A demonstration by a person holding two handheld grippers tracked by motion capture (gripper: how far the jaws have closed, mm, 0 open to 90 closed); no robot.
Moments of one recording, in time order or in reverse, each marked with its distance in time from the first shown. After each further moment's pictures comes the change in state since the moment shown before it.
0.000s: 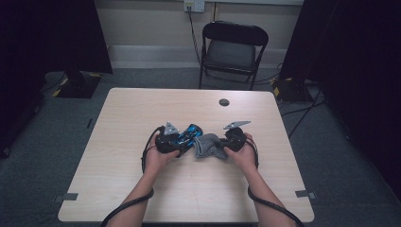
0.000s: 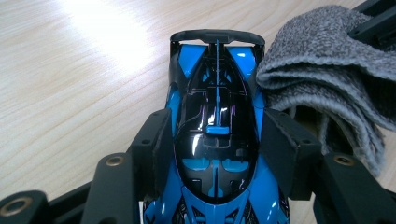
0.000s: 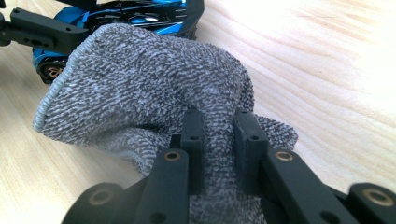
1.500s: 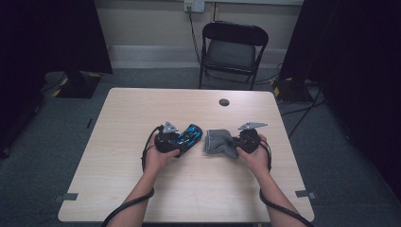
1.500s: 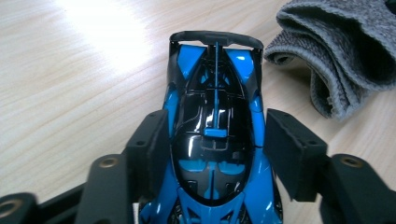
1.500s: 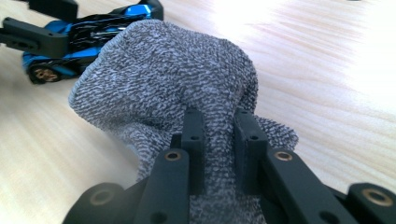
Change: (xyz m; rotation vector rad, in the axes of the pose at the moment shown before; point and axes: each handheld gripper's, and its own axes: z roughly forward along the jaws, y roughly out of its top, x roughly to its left) left arm 0.001 0.003 -0.001 0.009 -0.030 -0.055; right arm -0.017 -0.017 -0.038 -0.078 -0.059 0.021
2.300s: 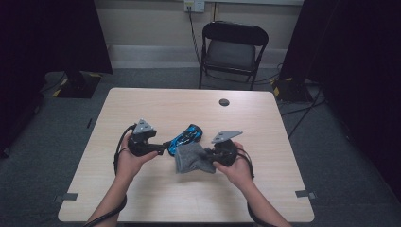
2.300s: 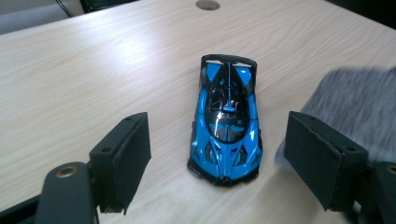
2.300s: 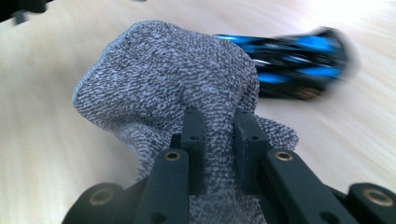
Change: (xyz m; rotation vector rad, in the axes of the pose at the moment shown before) left arm 0.014 -0.004 -0.104 -0.089 0.024 -0.027; right arm 0.105 0.020 0.000 0.004 0.243 -0.181
